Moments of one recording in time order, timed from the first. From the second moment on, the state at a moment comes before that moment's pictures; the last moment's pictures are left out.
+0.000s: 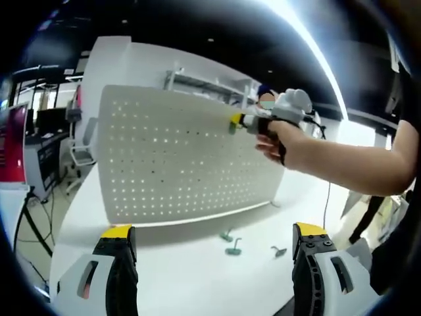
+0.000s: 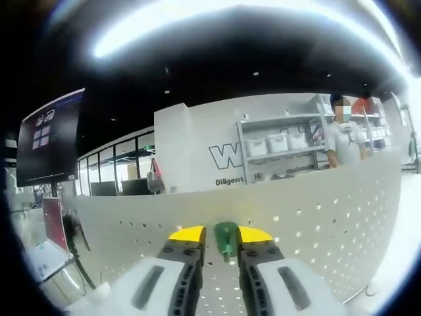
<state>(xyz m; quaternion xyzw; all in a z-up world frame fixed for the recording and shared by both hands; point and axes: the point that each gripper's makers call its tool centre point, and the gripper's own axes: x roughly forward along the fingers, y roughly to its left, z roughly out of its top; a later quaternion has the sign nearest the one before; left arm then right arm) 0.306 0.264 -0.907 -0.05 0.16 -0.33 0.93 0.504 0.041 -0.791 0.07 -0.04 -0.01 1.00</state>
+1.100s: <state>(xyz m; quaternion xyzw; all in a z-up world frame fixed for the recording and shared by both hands) 0.288 0.272 -0.907 -0.05 0.15 -0.32 0.93 0.470 0.041 -0.777 0.05 -0.04 0.00 1.00</state>
